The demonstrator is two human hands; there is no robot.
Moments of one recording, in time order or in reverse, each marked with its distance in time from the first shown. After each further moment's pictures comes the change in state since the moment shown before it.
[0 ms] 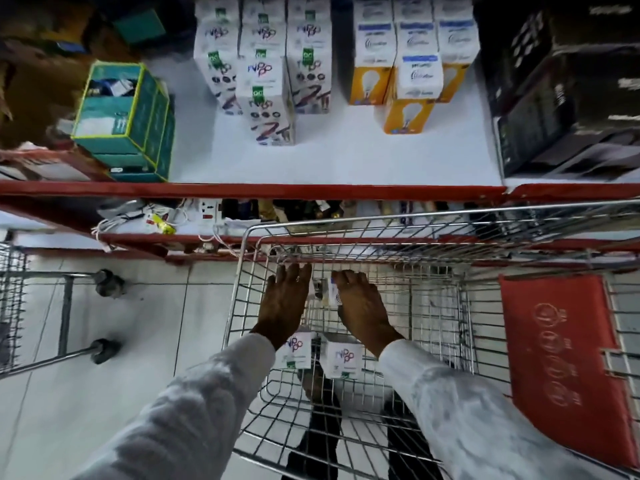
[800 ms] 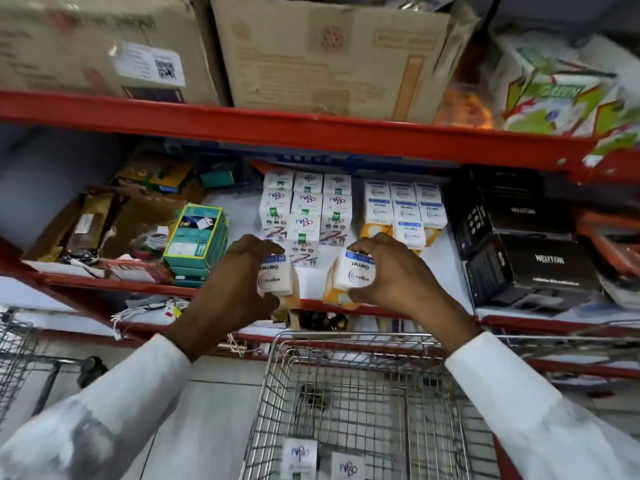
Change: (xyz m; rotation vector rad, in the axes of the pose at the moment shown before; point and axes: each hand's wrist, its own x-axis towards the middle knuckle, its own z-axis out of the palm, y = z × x) left_hand -0.068 -0.095 -0.286 -0.430 0.523 0.108; right_hand -0.051 -0.044 -0.315 0.168 0.389 -0.125
